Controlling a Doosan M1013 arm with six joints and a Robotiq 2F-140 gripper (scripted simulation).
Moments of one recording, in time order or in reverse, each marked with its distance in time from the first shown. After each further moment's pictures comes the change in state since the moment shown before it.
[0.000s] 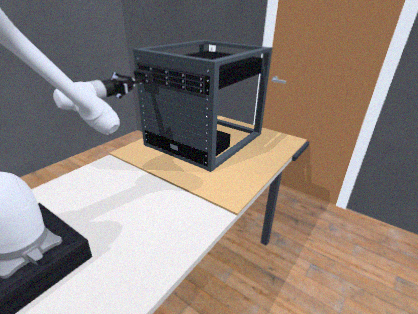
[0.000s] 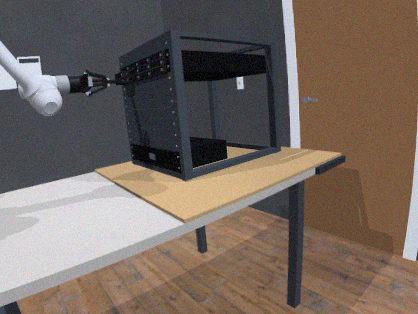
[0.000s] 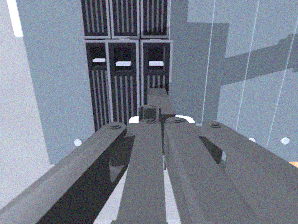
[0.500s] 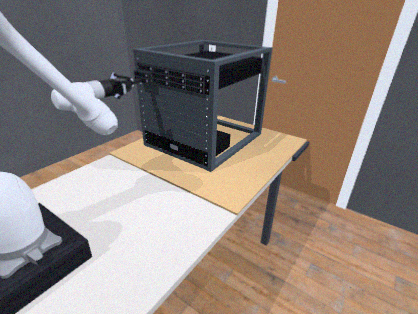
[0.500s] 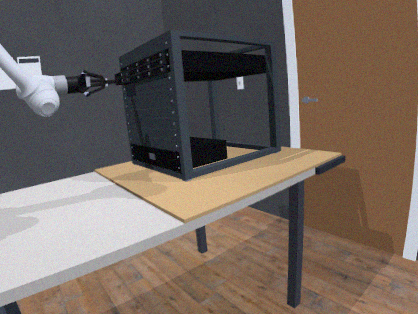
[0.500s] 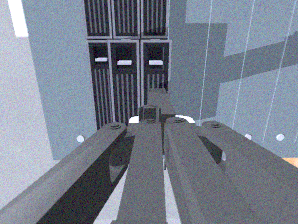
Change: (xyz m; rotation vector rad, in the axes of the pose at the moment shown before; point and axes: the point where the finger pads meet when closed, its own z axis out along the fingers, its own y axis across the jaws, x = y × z) arm 0.000 0.000 -0.010 0.000 0.000 0.000
